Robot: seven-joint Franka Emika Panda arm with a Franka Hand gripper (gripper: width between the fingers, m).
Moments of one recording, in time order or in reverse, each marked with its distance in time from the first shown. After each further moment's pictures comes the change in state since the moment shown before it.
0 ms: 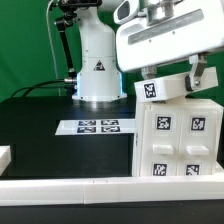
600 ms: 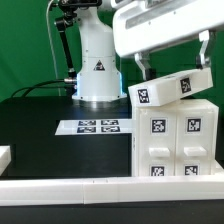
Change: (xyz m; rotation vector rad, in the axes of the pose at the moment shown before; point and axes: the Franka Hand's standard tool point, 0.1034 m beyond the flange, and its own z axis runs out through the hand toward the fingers) arm 0.003 -0.007 -0.035 0.042 -0.001 -0.109
